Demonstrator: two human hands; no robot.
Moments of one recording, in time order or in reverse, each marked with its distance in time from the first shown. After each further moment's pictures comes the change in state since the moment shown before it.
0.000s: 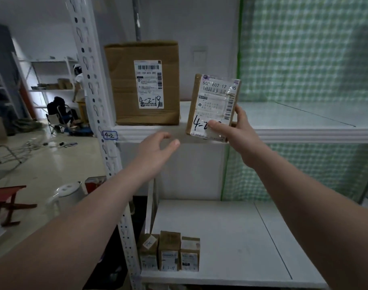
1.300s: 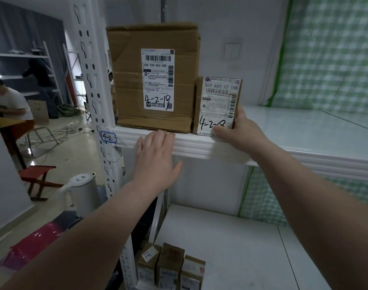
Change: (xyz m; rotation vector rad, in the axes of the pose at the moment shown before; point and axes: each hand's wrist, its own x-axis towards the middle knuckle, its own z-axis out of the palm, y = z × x) left_hand 0.070 -0.054 0.057 0.704 0.262 0.099; right_hand 0.122 0.032 0.010 -0.670 -0.105 -0.090
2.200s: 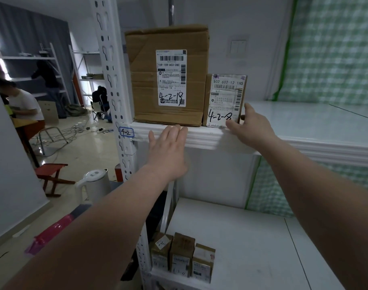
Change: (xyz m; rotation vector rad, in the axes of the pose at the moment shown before) left_hand -0.003 -0.009 -0.012 0.096 -0.260 0.027; right_hand -0.017 -0.007 0.004 -0.118 0.077 0.056
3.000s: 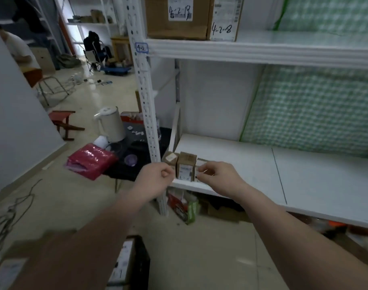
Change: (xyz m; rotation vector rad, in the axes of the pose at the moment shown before) left_hand -0.331 0.013 0.042 -0.694 -0.306 -0.276; right_hand -0.365 0.035 0.076 0.153 -0.576 0.105
